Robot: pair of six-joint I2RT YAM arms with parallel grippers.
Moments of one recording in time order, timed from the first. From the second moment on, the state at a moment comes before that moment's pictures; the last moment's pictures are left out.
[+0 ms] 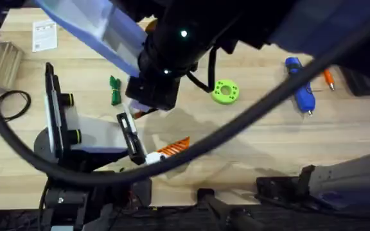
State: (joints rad) left arm 0.01 0.01 0.01 -0.12 1.16 0.03; right arm 1.04 1.74 1.85 -1.18 -0.13 -0.29
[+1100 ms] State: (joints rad) left arm 0.01 0.01 0.01 -0.12 1.16 0.03; right arm 1.04 1.78 1.85 -1.18 -0.11 -0.32
